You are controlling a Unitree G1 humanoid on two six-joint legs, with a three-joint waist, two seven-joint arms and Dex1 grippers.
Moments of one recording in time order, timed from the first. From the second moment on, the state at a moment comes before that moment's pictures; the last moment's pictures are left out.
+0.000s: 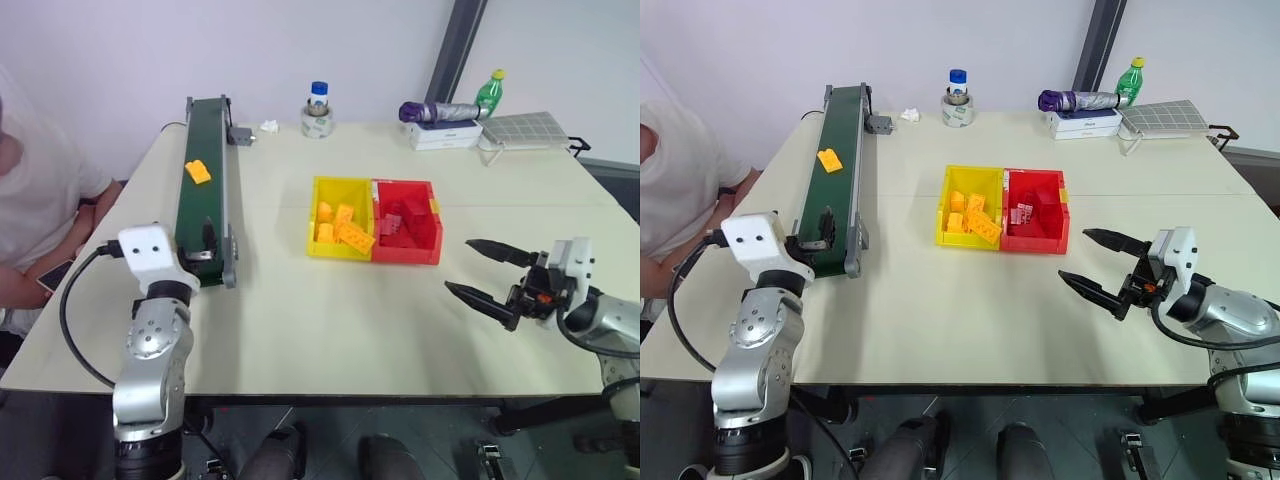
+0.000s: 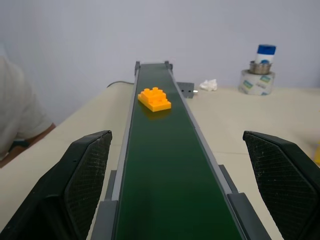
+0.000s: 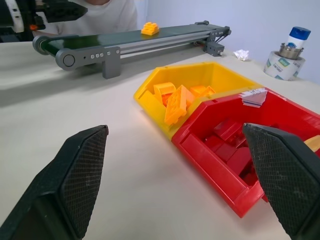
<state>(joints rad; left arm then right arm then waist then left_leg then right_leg) -0.22 0.14 0.22 -0.43 -0.15 0.45 0.09 -0.10 -0.74 -0.34 -0.10 0.60 0.13 1.10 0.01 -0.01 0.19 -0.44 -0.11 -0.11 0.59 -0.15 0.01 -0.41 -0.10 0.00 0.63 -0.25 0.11</state>
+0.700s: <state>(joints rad) -0.68 0.18 0.27 0.02 -0.12 0.63 0.22 -0.10 -0.72 -0.32 -0.12 0.60 0.12 1.08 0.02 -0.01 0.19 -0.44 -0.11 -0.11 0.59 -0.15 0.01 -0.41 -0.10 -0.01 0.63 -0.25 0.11</state>
